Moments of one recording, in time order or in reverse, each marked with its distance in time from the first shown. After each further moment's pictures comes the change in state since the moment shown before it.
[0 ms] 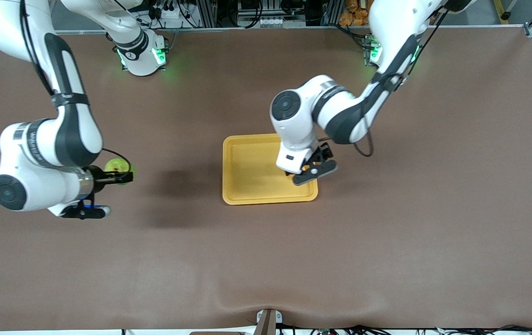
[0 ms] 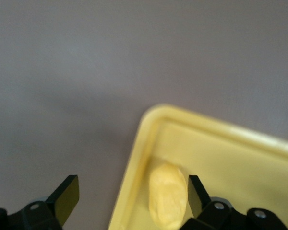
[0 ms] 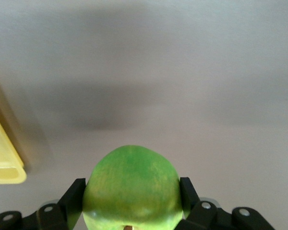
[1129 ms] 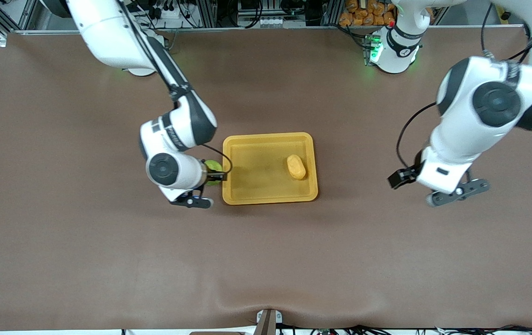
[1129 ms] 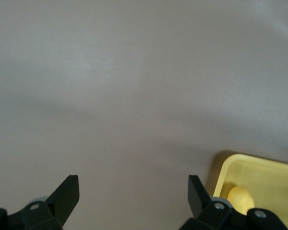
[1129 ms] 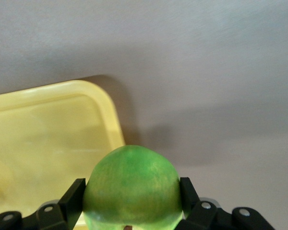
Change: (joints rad) left arm 0.456 -0.290 -0.001 -0.061 -0.303 -0.054 0.700; right arm 0.382 0.149 0.006 -0.056 0.114 0.393 0.417
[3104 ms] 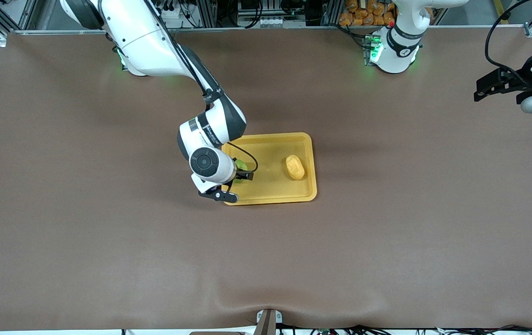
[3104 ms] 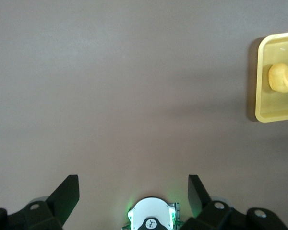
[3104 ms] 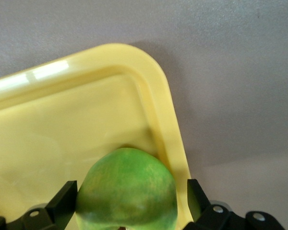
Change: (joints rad) left arm -0.129 -0.331 0.379 -0.008 -0.129 -0.432 0.630; right arm 0.104 0.085 -0.028 0.005 0.045 0.105 0.119
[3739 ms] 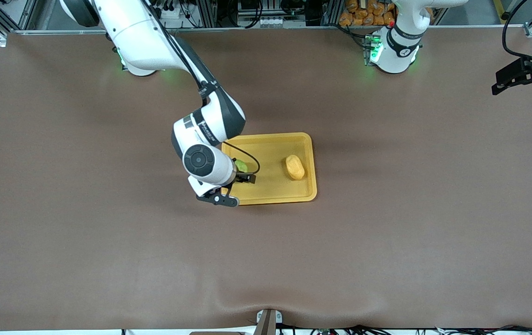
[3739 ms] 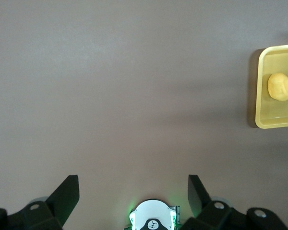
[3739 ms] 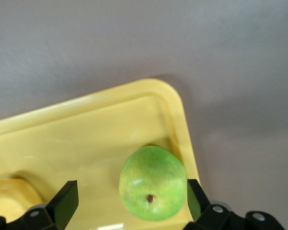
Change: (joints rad) left arm 0.023 -0.007 0.014 0.042 0.000 -0.011 0.008; right arm -0.030 -0.023 -0.015 0.162 0.000 -0.140 0.000
